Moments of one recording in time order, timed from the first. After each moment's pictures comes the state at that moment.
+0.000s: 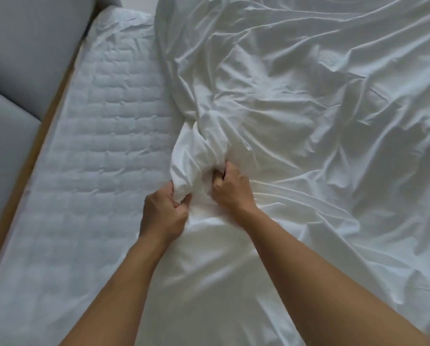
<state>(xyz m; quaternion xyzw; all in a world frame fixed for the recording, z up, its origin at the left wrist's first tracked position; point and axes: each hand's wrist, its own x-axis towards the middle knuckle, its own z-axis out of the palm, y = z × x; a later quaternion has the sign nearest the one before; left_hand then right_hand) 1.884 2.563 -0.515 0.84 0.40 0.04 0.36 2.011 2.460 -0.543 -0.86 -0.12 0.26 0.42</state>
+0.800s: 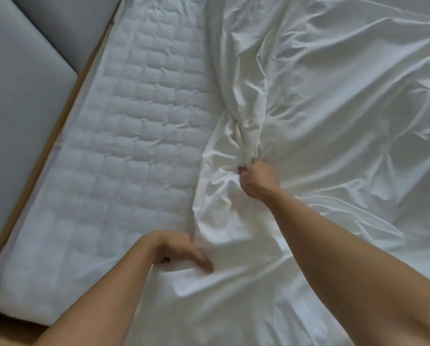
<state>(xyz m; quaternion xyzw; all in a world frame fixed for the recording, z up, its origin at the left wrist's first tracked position) 1.781 2.613 -0.571 0.53 0.32 -0.50 0.61 2.002 2.512 -0.569 -0.93 -0.16 0.28 0.17</state>
